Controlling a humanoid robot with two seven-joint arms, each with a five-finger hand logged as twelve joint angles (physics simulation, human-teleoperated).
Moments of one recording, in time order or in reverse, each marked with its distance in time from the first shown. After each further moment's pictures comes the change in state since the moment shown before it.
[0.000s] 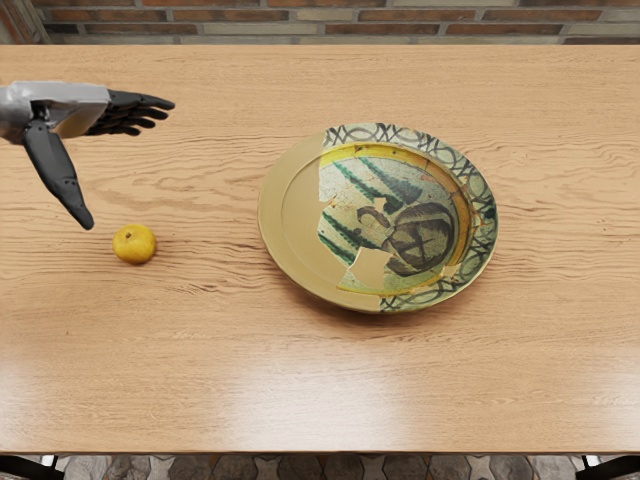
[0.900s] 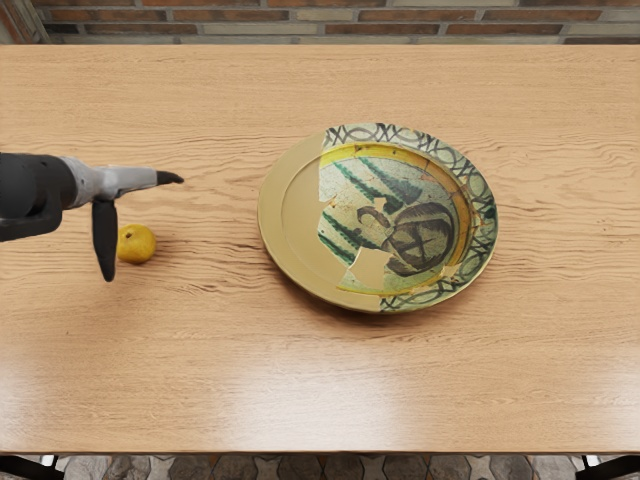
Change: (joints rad) left arm 0.145 -0.229 -0.003 -0.210 0.496 0.270 0.480; right arm -0.012 0.000 0.000 0.001 0.000 0.000 0.000
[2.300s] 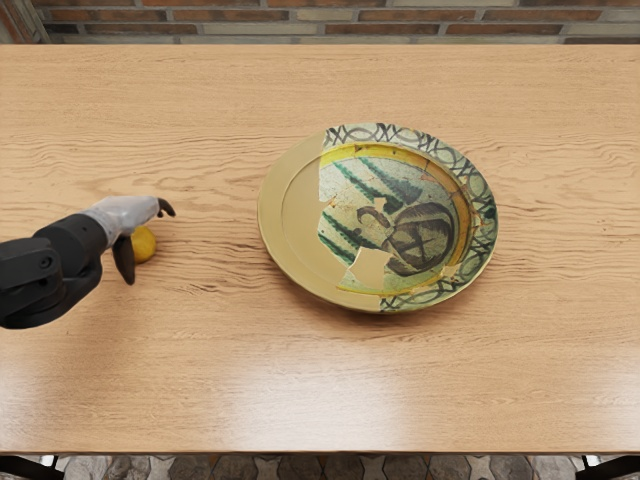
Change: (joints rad) left arm 0.131 -0.135 0.196 0.139 0.254 0.371 0.001; right arm 0.000 0.000 0.000 0.000 -0.001 0.000 0.000
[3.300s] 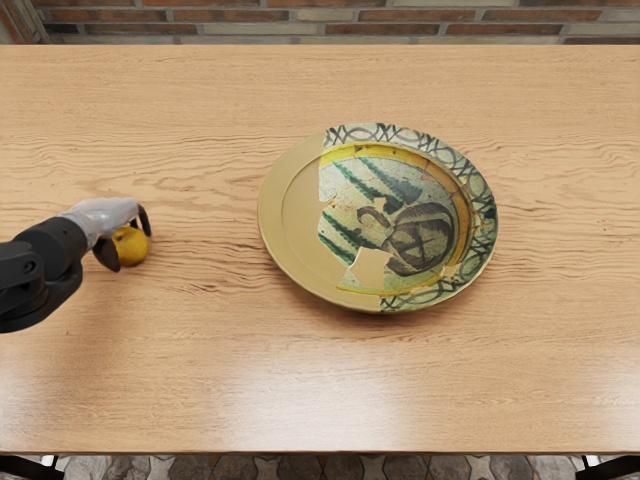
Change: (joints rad) left arm 0.000 0.046 0.028 0.000 0.004 0.015 0.000; right arm 0.000 0.000 0.000 0.000 0.001 0.000 0.001
